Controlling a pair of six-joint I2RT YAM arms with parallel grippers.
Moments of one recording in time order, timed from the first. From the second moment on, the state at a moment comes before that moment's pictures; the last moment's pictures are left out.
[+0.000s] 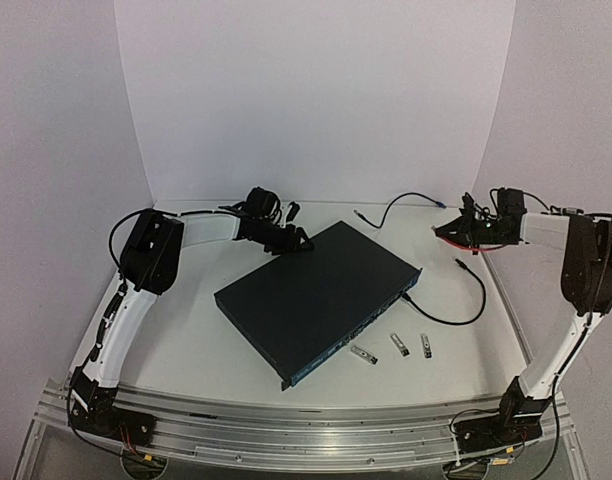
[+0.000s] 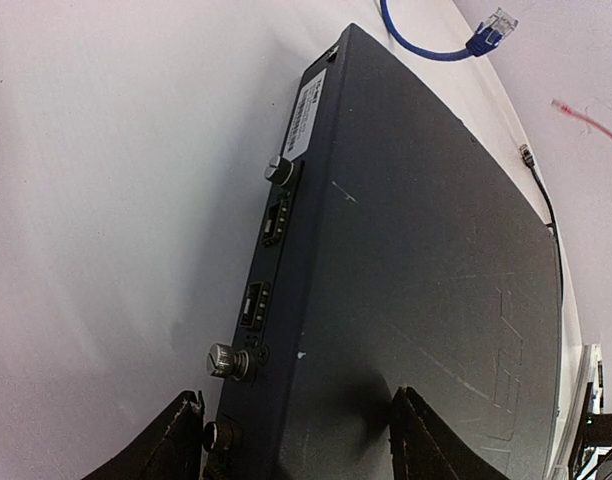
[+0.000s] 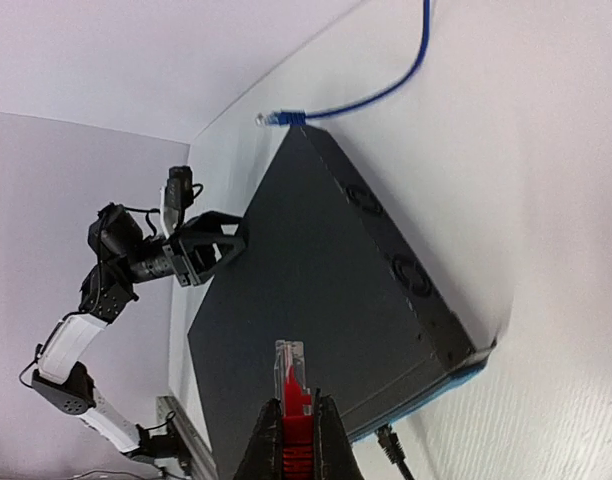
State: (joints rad) left arm -0.55 2.57 2.10 -0.29 0.51 -0.36; right arm -0.13 1.78 1.19 -0.25 -0.95 0.45
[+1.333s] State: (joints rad) left arm -0.55 2.57 2.08 -0.25 0.51 -0.37; right arm 0.07 2.45 1.92 0.05 -0.53 0.42
